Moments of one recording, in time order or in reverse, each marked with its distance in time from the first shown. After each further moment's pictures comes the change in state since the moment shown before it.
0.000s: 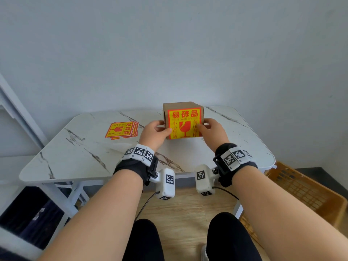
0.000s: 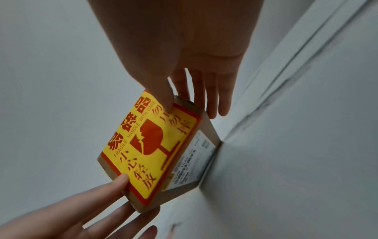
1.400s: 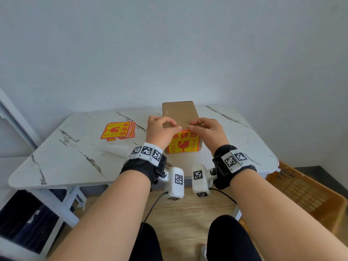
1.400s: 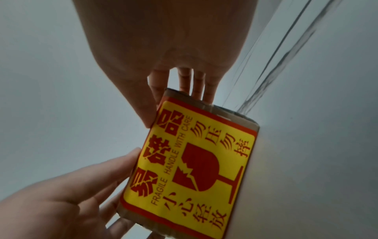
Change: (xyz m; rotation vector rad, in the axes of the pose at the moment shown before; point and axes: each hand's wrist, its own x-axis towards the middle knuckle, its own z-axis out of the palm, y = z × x) left_hand 0.021 0.003 0.022 0.050 0.071 0.100; right_hand 0.008 0.003 0.010 0.318 -0.017 -0.039
